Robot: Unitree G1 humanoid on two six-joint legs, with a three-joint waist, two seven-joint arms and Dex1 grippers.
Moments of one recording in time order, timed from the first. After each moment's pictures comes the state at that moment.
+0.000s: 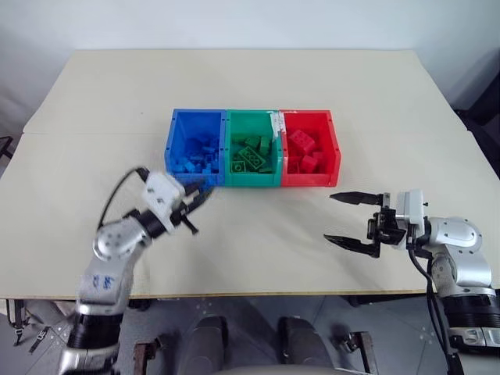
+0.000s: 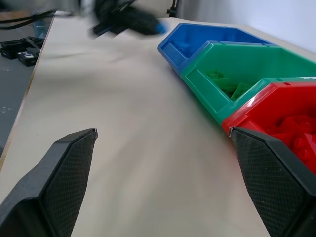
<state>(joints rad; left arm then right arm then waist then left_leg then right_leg) -0.30 0.45 0.11 -0.18 -0.23 0.21 -0.56 -0.26 -0.65 -0.13 0.15 0.51 -0.13 1.40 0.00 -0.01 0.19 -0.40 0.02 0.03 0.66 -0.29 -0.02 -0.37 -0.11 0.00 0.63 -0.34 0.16</state>
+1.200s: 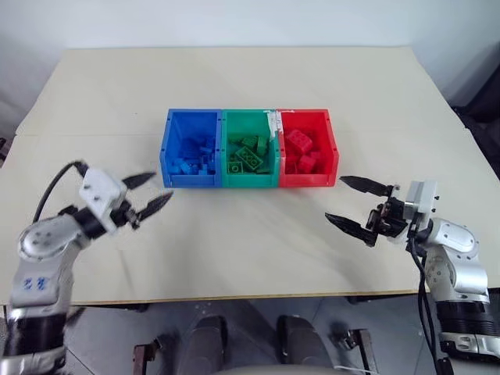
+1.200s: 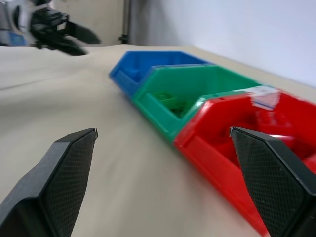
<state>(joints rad) 0.01 0.73 0.34 -0.18 -0.40 0.10 -0.89 -0.25 -0.57 -0.17 0.10 0.55 -0.09 1.26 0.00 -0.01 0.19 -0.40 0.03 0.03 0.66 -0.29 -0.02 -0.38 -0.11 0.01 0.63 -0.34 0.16</state>
